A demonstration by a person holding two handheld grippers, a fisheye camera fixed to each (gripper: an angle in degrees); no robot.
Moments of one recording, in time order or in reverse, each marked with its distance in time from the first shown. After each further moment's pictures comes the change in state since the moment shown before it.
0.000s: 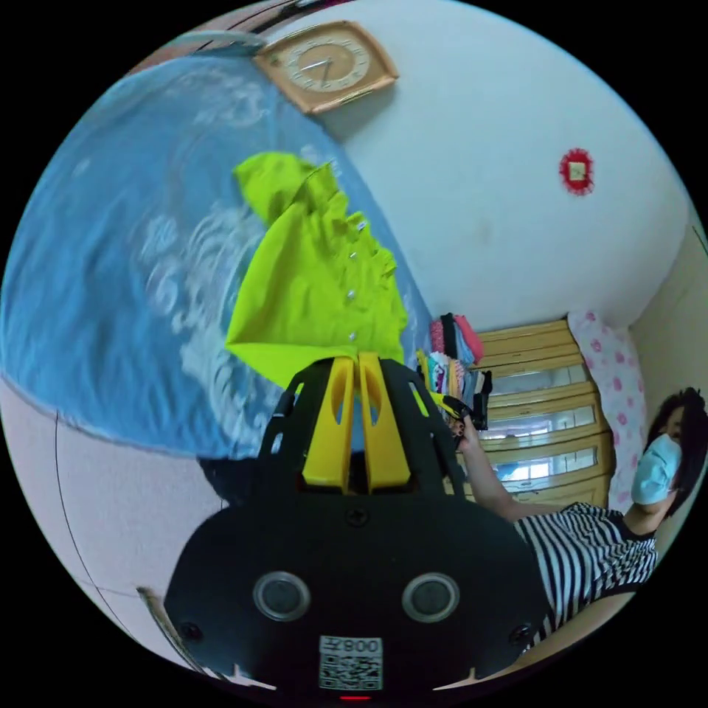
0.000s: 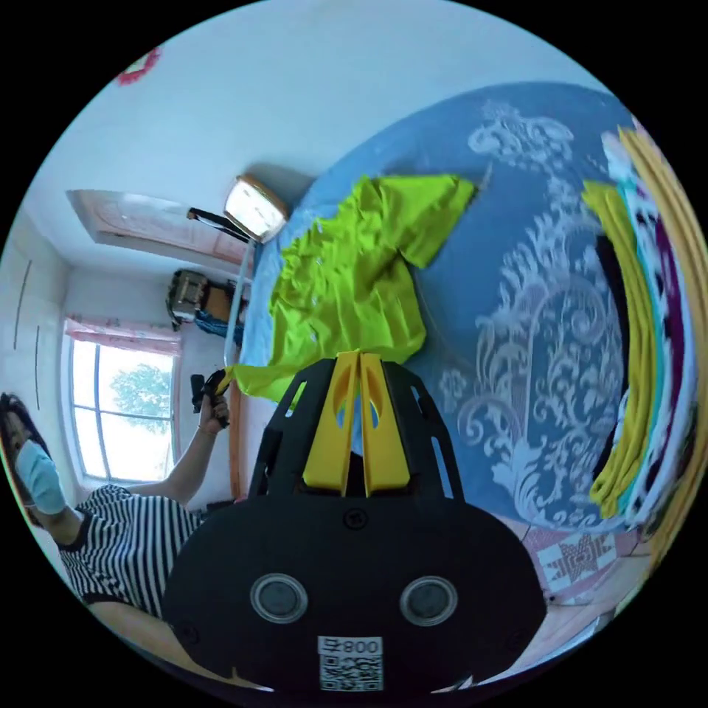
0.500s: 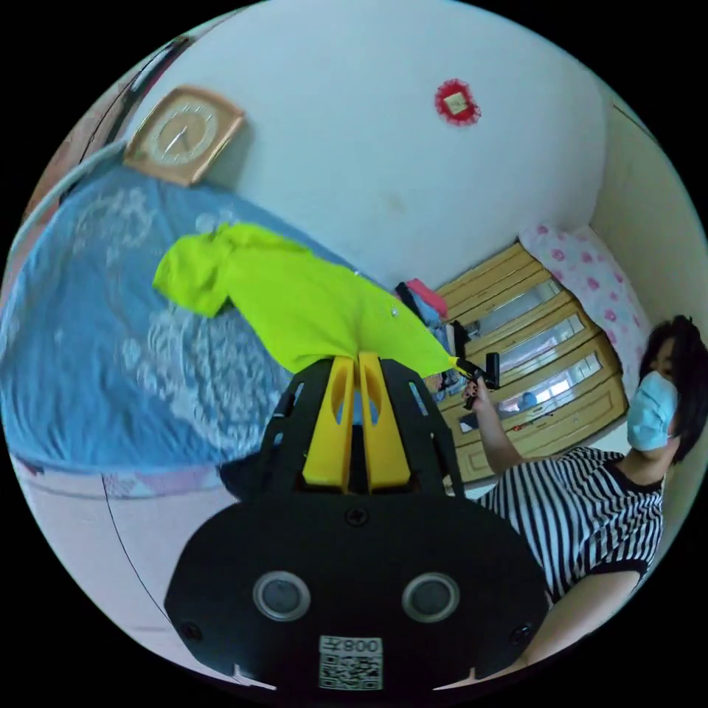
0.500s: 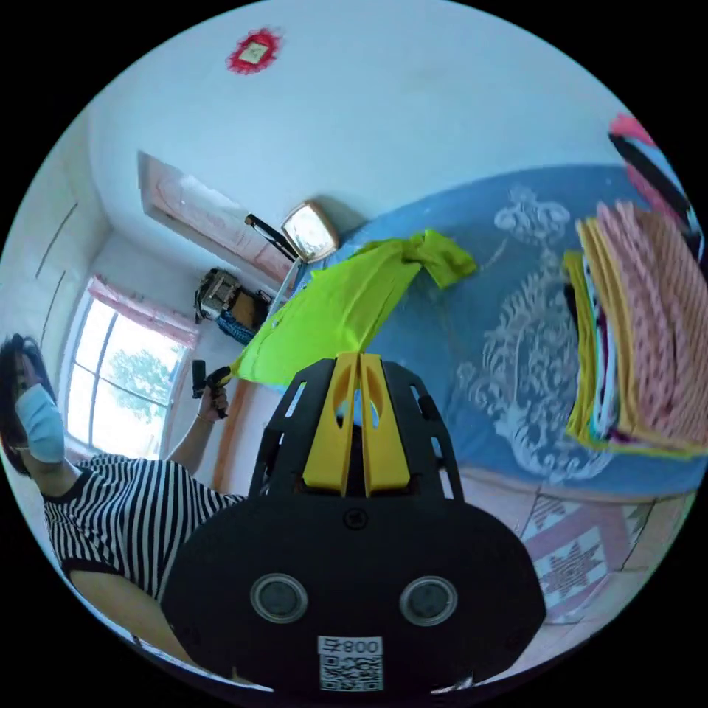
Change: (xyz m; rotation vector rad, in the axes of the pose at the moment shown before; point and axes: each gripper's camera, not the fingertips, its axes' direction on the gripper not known) left arm 0.072 0.030 -0.105 -0.052 -0.002 0.344; right arm -0.041 0.088 -0.056 0.199 -0.008 -0.212
